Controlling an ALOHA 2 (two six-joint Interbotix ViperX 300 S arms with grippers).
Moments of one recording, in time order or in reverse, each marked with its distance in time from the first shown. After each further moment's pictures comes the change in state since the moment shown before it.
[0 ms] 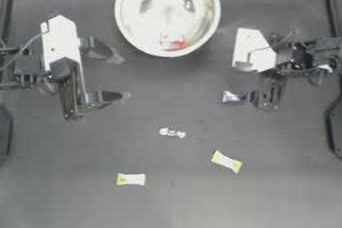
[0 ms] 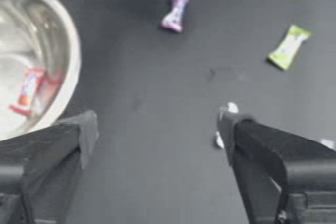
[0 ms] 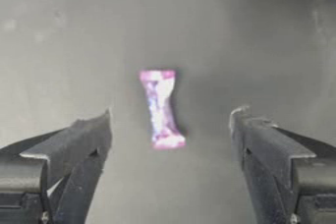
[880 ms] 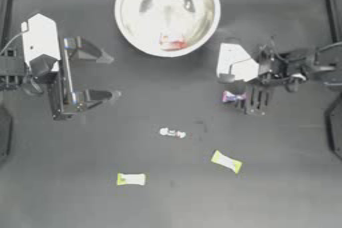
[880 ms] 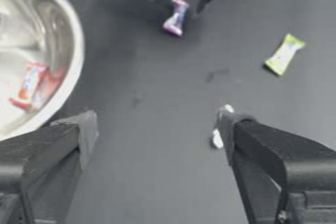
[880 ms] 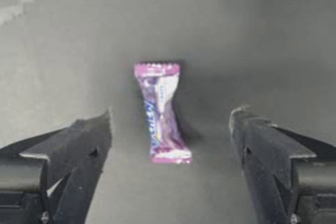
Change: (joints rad) left arm -0.008 -0.071 0.077 -0.031 -0.060 -0.005; right arm 0.021 0.199 0.023 -0.012 -0.114 0.014
